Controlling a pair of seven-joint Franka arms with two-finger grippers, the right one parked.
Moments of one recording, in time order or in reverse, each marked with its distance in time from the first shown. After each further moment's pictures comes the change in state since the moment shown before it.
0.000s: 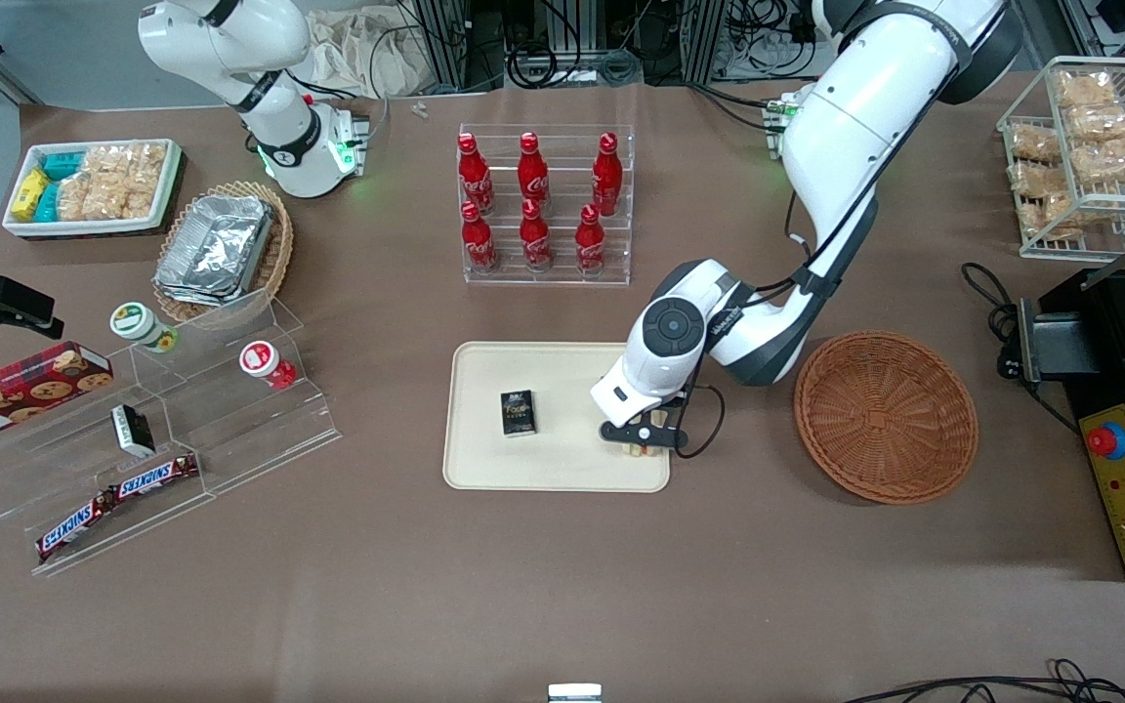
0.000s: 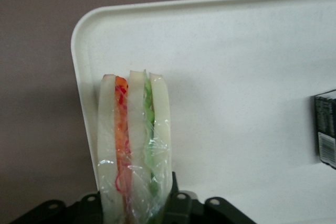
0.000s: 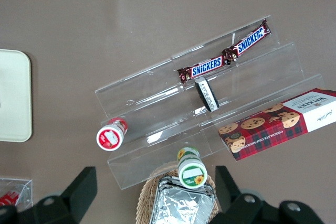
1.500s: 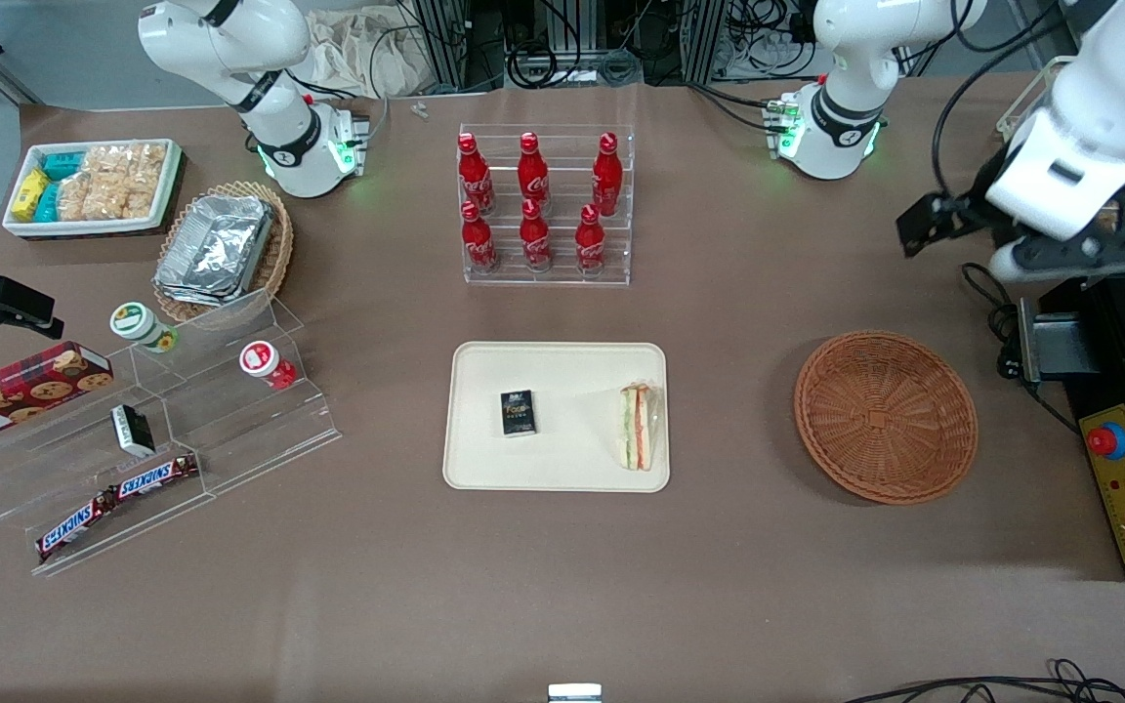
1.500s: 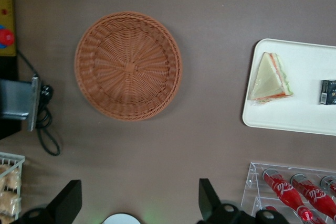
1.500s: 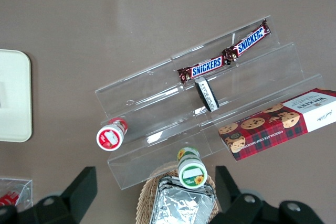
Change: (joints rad) arm 0.441 -0.795 0.054 0.033 -0.270 -0.824 0.355
